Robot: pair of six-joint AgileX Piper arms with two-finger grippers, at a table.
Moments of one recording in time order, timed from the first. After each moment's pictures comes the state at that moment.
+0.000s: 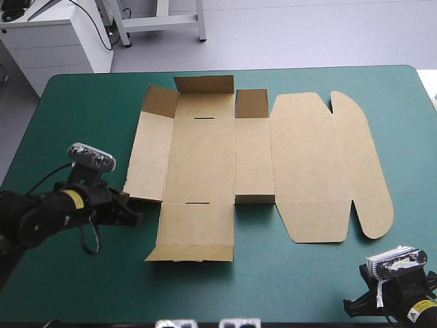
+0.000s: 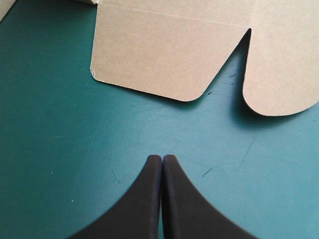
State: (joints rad) left arm -0.42 0.97 -1.05 -0.07 1.04 0.06; right arm 0.13 0.23 -0.48 0.14 1.04 -0.16
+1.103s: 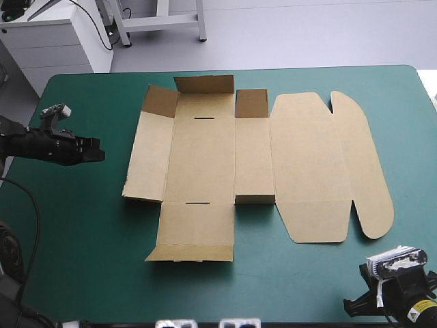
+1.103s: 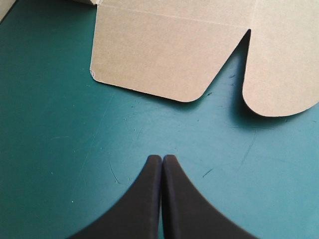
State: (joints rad) left arm 0.36 1.65 -1.34 -0.76 1.21 0.67; right arm 0.13 0.23 -0.48 0.14 1.04 -0.16
